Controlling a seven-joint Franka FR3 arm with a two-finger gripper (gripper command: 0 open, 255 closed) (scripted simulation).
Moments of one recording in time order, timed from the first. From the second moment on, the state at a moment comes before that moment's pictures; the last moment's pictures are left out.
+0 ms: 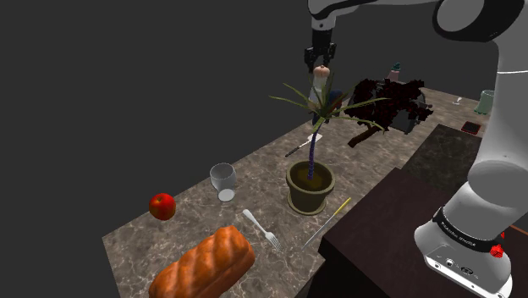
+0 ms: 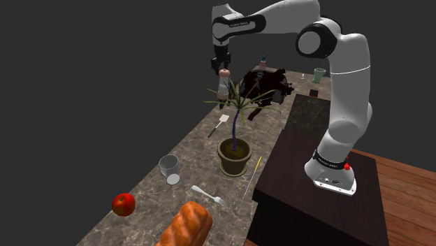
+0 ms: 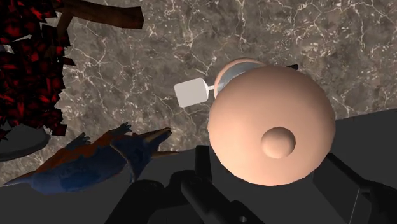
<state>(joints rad) -0.21 0.42 0.00 -1.35 -0.08 1.81 0.06</state>
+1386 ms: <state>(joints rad) -0.42 0.59 -0.06 -1.17 -0.03 1.82 -0.21</state>
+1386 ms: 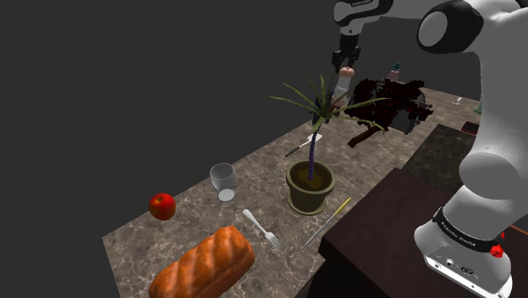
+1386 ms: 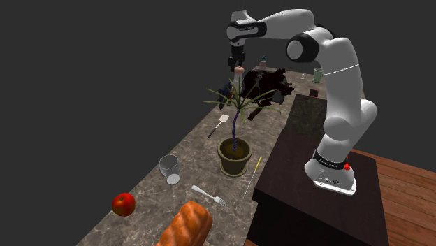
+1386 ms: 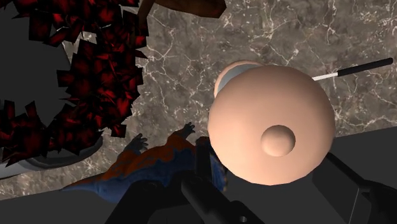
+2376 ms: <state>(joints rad) -0.42 0.62 -0.06 -1.33 -0.04 2.01 -0.20</state>
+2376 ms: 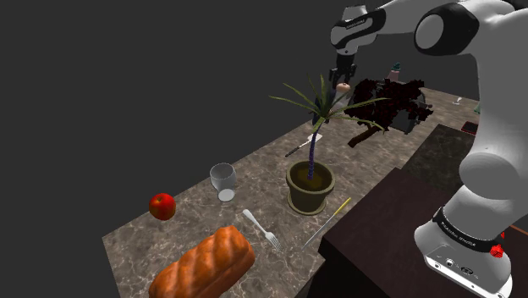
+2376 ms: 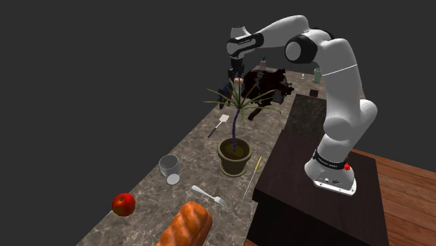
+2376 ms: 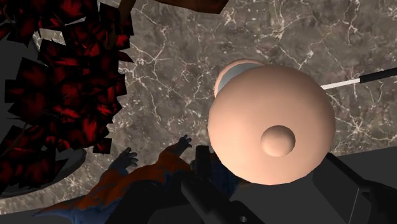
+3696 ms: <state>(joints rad) -0.42 0.73 -0.06 -1.43 -0.04 2.21 -0.18</state>
